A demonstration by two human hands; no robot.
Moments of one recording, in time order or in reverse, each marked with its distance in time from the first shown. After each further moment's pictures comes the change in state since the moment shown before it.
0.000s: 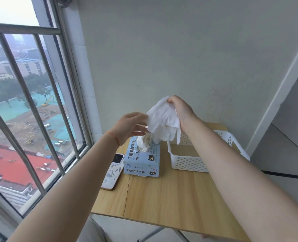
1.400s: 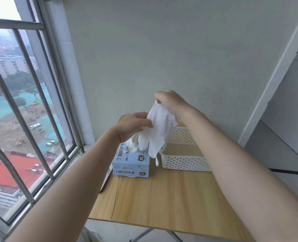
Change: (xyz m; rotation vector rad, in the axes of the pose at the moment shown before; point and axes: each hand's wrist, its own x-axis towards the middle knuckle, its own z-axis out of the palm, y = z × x) left_hand 0.026 -0.001 0.031 0.163 -0.210 -0.012; right_hand -0.033 -0.044 0.003 -0.691 -0.021 -0.191
